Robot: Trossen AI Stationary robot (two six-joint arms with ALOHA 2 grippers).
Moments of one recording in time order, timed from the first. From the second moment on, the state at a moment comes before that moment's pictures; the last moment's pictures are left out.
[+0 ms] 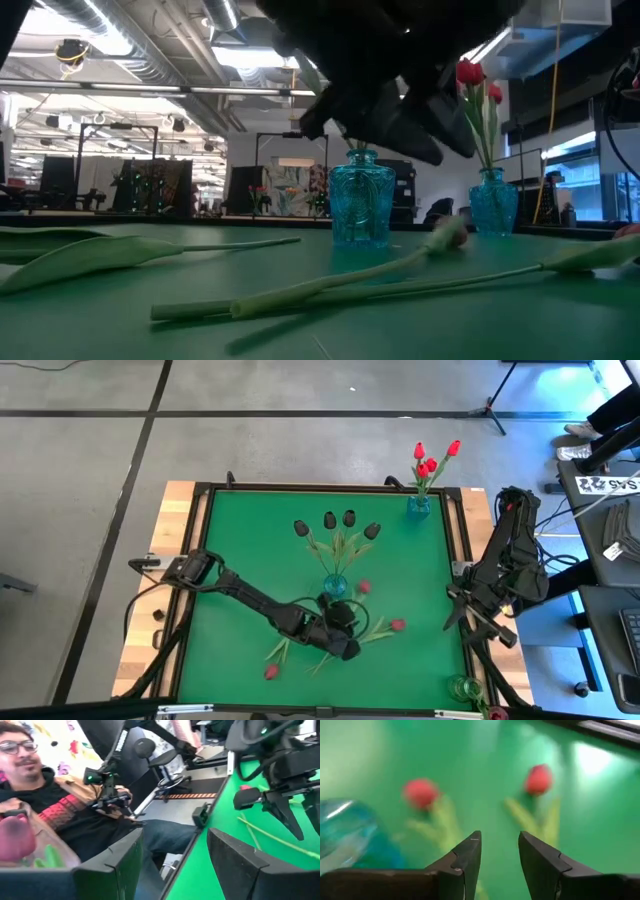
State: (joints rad) left arm -0.39 2.17 1.55 -0.17 -0.66 -0.67; right arm 1.18 0.47 0.54 -0.24 0.45 0.52
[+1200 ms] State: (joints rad) left arm -0.58 1.82 1.43 -0.91 -1.01 -1.00; right arm 0.46 0.84 0.54 -0.37 0.39 1.19
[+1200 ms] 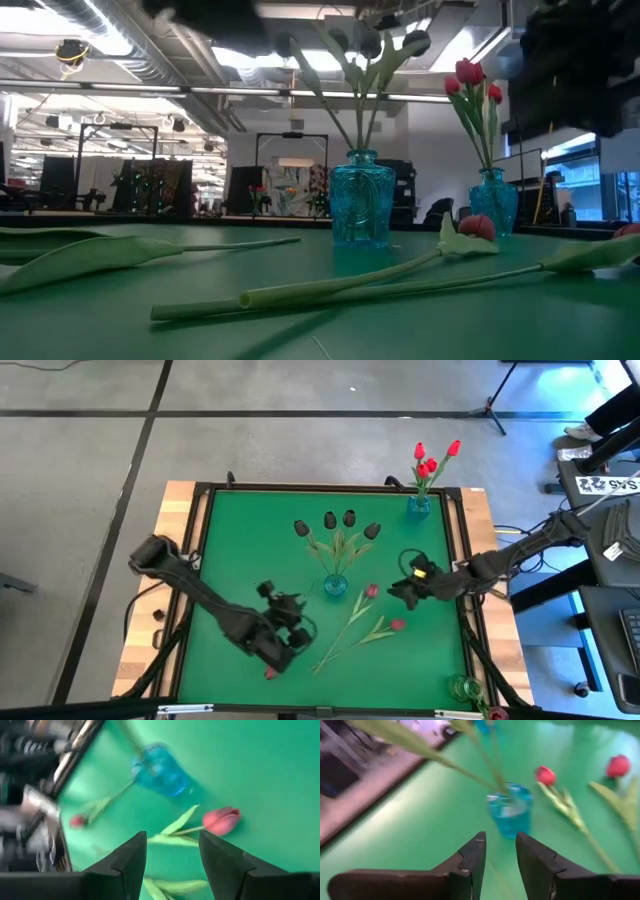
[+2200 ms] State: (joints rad) left arm -0.48 1.63 0.76 -0.13 -1.22 -1.07; right arm 0.34 1.55 0.55 0.11 0.35 2.10
